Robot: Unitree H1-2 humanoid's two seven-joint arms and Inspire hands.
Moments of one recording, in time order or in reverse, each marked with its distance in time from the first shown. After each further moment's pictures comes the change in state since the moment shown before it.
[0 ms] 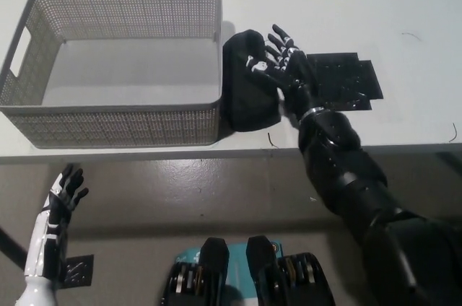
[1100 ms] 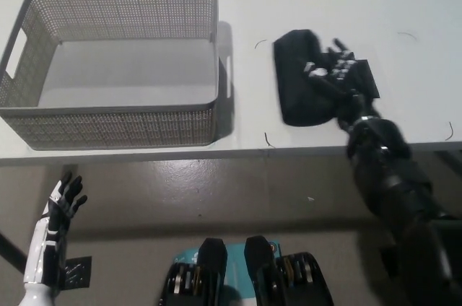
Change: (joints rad) left_arm 0.022 0.000 0.000 -0.001 0.001 0.000 0.002; right_arm 0.029 -0.066 -0.200 0.052 0.109 0.038 0.102
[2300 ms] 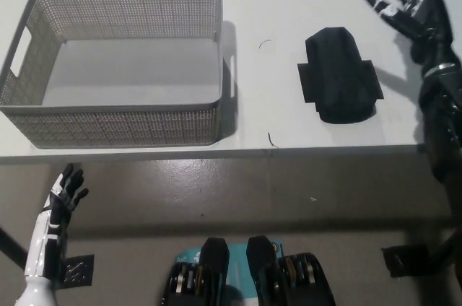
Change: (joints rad) left_arm -0.022 0.002 0.000 0.002 0.011 0.000 0.000; right_arm 0.018 -0.183 0.080 -0.273 -0.072 0.026 -0.004
